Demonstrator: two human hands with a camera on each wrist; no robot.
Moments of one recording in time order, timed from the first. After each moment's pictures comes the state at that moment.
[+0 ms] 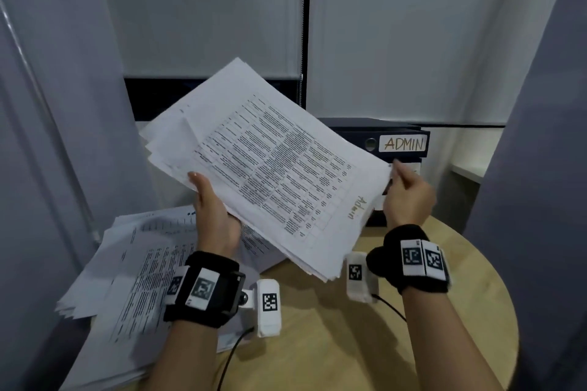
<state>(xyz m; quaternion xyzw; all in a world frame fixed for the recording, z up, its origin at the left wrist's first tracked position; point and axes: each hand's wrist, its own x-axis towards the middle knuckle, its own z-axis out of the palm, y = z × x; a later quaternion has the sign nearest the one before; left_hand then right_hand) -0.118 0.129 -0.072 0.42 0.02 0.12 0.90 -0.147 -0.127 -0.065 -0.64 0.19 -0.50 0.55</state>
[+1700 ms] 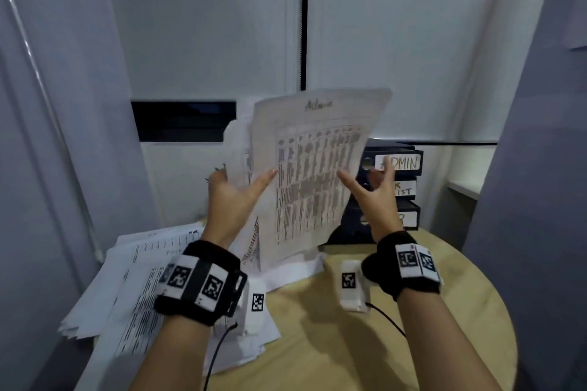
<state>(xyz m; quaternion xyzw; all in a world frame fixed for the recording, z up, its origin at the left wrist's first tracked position) -0.152 0.118 -0.017 0.65 -0.22 0.28 0.68 -0.152 -0.105 -0.037 -0.67 -0.03 -0.32 0.67</state>
